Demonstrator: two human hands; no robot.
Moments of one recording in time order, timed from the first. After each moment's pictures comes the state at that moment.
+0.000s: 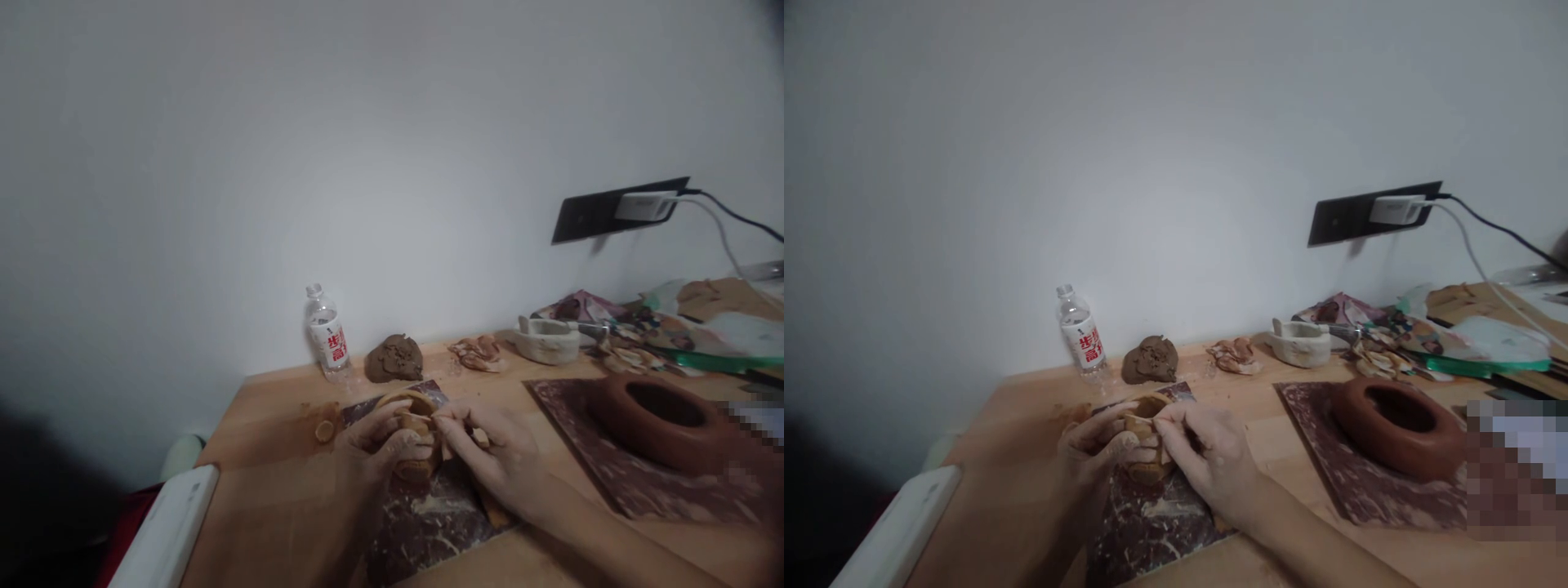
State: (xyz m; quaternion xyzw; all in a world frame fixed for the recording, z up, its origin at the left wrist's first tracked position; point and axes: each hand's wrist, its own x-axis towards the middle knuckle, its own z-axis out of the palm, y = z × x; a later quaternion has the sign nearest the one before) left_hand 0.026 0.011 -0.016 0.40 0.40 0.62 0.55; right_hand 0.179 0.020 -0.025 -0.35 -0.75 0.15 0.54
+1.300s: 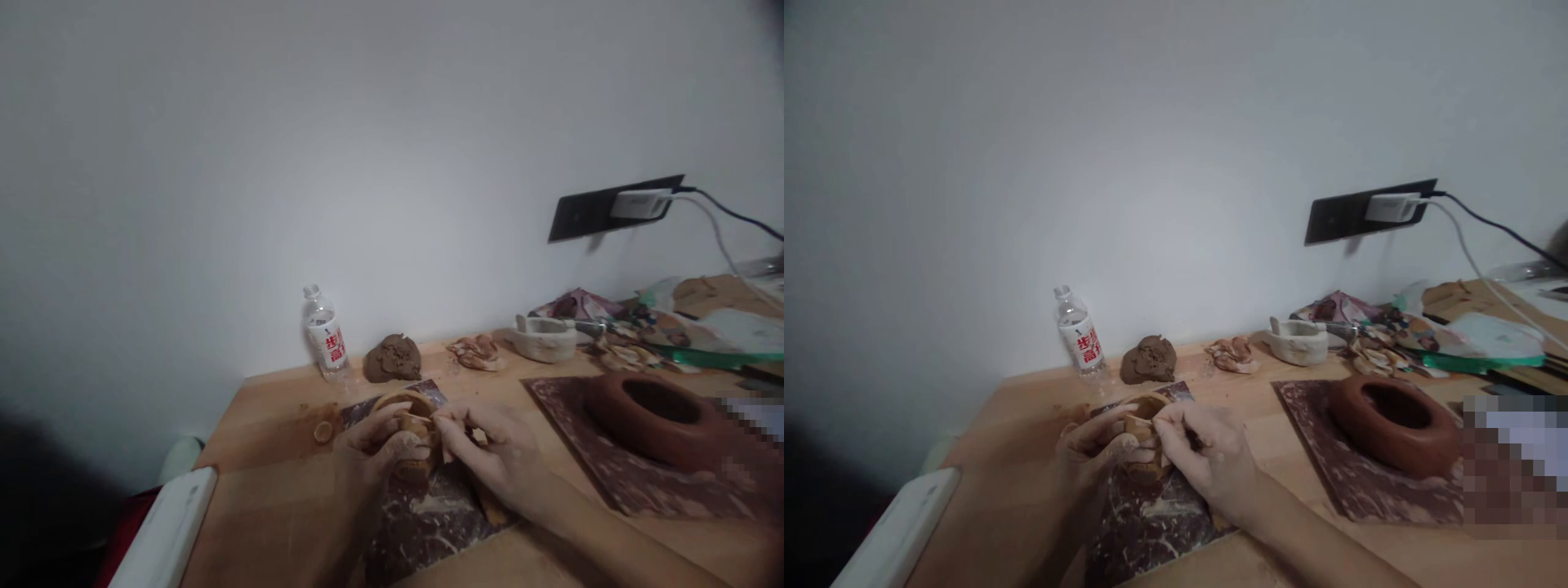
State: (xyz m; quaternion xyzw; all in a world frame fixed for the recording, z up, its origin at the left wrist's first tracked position) left_hand 0.030 0.008 -0.014 0.41 0.41 0.62 0.53; right_hand 0.181 0.018 -0.018 -0.35 -0.75 0.11 0.56
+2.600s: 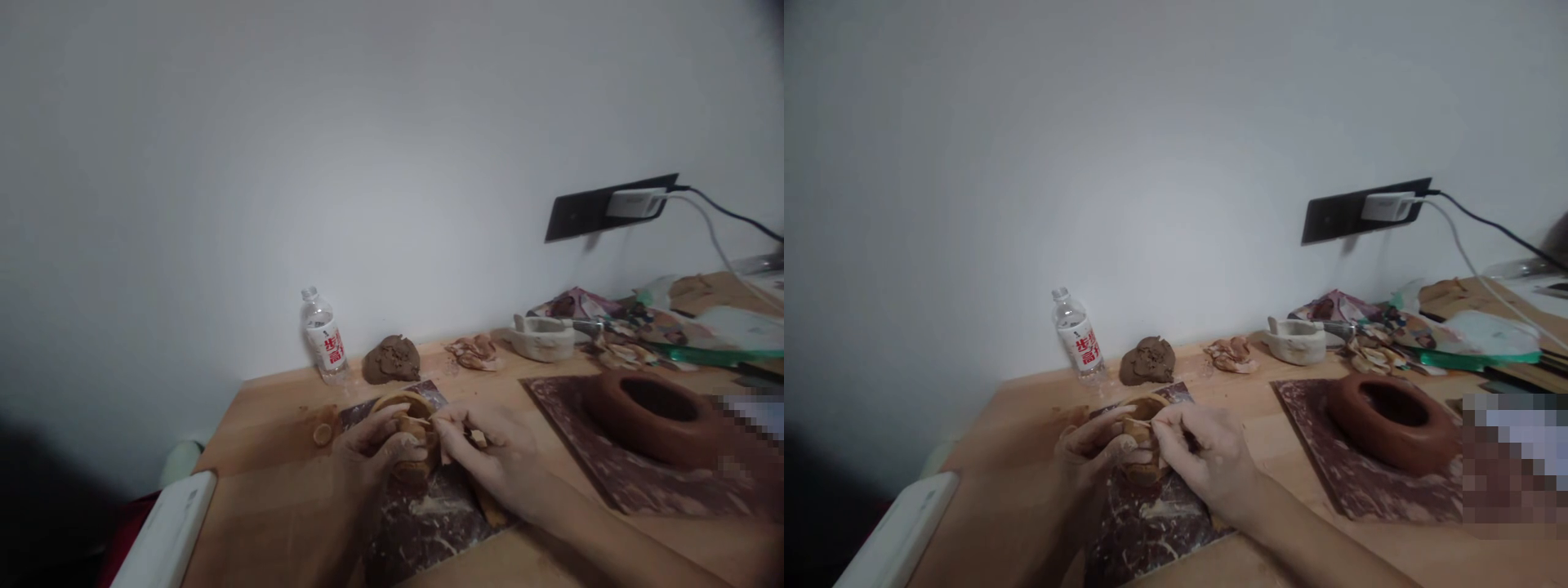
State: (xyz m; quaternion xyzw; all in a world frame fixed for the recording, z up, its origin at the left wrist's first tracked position) left_hand 0.025 0.012 -0.017 0.44 0.42 0.60 0.52; right_hand 0.182 0.016 -0.016 -0.36 -0.75 0.11 0.54
